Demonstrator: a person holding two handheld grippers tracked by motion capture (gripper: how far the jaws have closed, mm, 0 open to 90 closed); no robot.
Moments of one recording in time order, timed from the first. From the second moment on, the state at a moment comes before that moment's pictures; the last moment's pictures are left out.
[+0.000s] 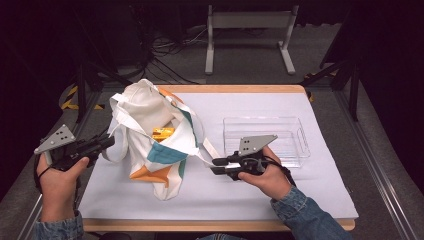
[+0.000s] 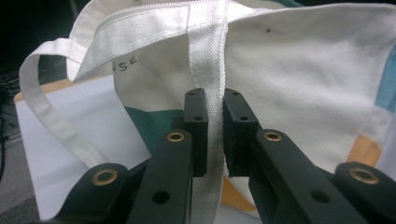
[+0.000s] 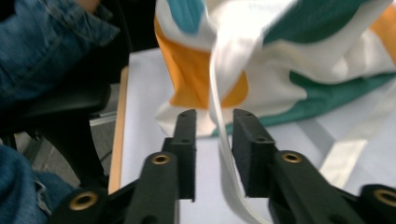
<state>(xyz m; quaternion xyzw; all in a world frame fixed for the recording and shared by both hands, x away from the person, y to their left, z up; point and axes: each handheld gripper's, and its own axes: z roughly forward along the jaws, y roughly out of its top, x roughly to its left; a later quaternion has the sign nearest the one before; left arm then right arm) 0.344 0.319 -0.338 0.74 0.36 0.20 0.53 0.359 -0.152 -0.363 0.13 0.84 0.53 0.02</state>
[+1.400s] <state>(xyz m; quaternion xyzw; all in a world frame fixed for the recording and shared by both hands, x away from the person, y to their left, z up) 0.352 0.299 -0.347 0.78 0.31 0.17 0.51 0.460 -0.053 -0.315 0.16 0.82 0.53 0.15</state>
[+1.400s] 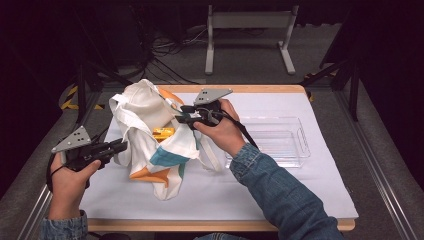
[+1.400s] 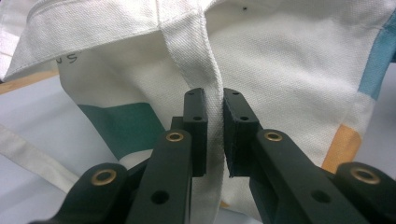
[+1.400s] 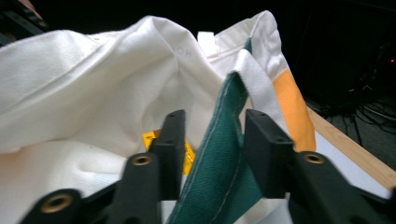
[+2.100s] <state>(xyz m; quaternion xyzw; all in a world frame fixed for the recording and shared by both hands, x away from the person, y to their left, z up) 0.349 0.312 -0.348 0.80 0.33 0.15 0.48 0.460 -0.111 -0.307 0.21 0.79 0.55 0.16</state>
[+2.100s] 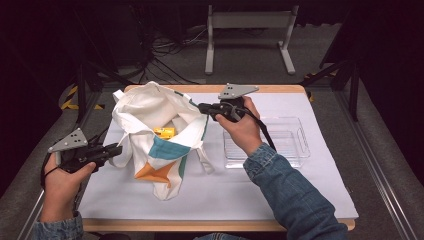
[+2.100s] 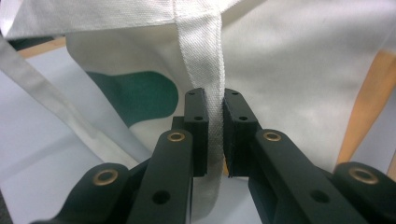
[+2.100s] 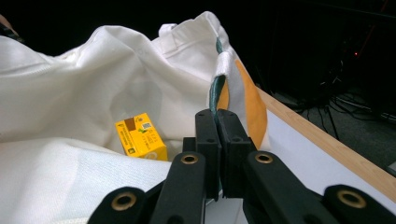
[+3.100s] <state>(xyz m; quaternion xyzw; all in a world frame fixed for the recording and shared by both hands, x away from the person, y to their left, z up) 0.341 0.307 -0.338 0.79 0.31 0.16 0.51 0.419 -0.130 -0.291 0.19 0.77 0.59 0.15</state>
